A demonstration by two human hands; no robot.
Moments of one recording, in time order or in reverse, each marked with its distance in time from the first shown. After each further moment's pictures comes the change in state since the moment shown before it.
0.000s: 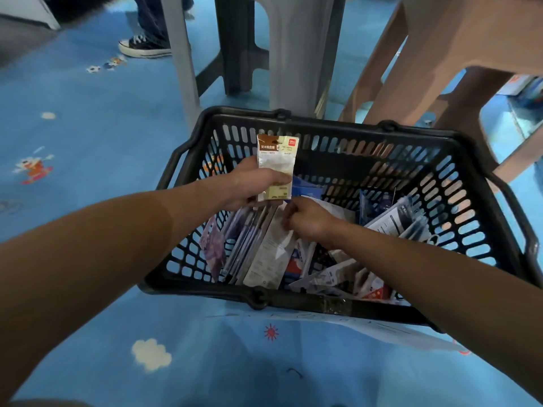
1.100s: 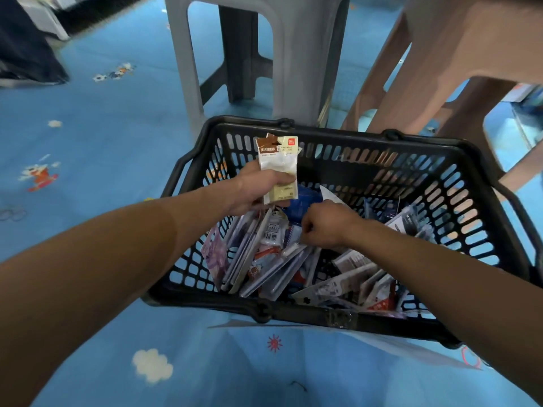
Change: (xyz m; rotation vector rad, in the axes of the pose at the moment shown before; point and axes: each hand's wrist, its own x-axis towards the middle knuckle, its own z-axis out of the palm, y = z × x) left_hand 0.002 0.008 -0.002 -0.101 -0.023 -0.036; right_hand 0.009 0.010 -0.031 -0.853 -0.043 -0.141
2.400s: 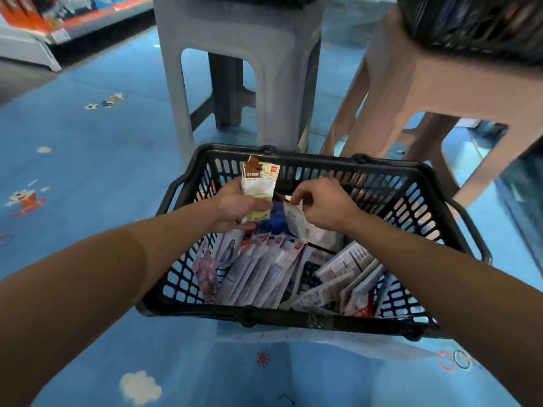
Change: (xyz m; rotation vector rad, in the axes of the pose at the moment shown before) left_hand -0.015 0.005 -0.010 0.083 -0.005 -0.007; right_hand -0.028 0.007 -0.062 0.313 0.481 -0.048
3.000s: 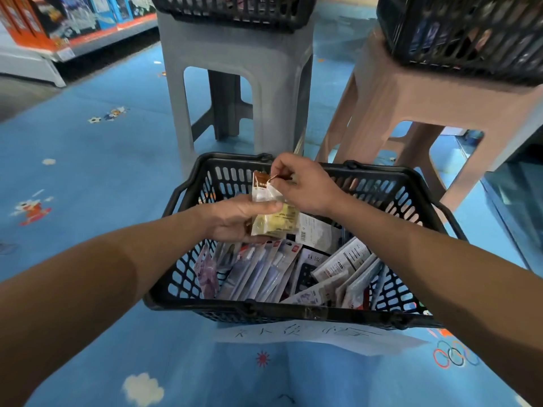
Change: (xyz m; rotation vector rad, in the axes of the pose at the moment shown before) left_hand -0.040 0.013 0.001 -0.043 -0.478 -0.063; right_hand -0.001 -0.053 -0.030 0.313 0.135 -0.214
